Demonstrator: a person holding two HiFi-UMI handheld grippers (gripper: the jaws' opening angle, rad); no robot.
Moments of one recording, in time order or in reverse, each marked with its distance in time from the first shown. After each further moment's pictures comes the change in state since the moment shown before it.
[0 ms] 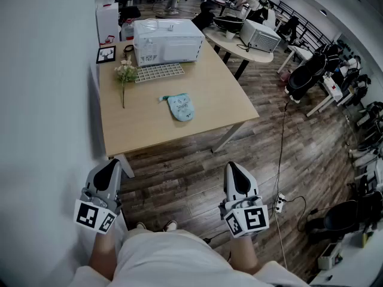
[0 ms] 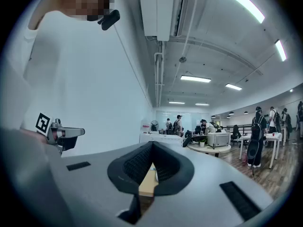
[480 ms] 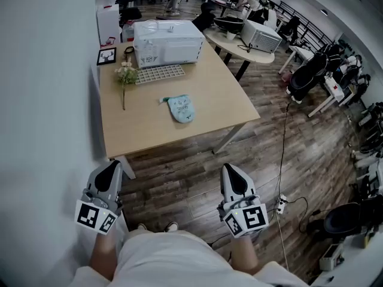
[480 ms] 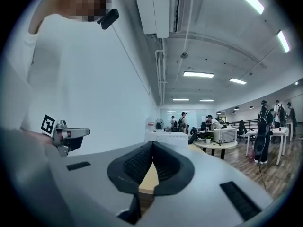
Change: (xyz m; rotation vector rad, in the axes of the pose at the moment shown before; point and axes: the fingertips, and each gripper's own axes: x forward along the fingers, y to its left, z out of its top) left arm 0.007 -0.003 -0.004 -0.015 0.003 -0.001; right arm 0.007 0.001 -0.010 0.025 0.022 0.062
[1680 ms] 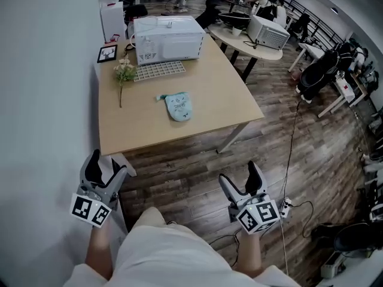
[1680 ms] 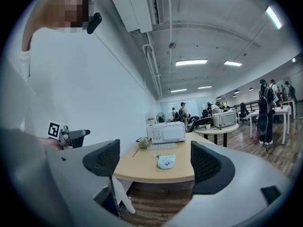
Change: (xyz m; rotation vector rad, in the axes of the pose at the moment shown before) left arm 0.034 -0.012 -0.031 -0.033 0.031 0.075; right arm -0.015 -0.098 -0.055 0.153 0.072 0.058
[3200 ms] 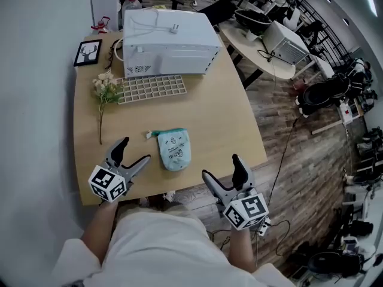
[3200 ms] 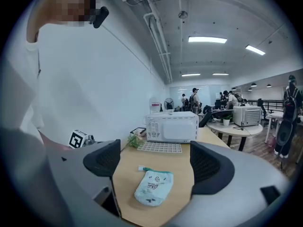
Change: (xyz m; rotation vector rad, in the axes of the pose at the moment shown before) left arm 0.344 0.140 -0.166 -0.191 0.247 -0.184; right arm 0.347 -0.089 0.020 -0.074 0.201 0.119
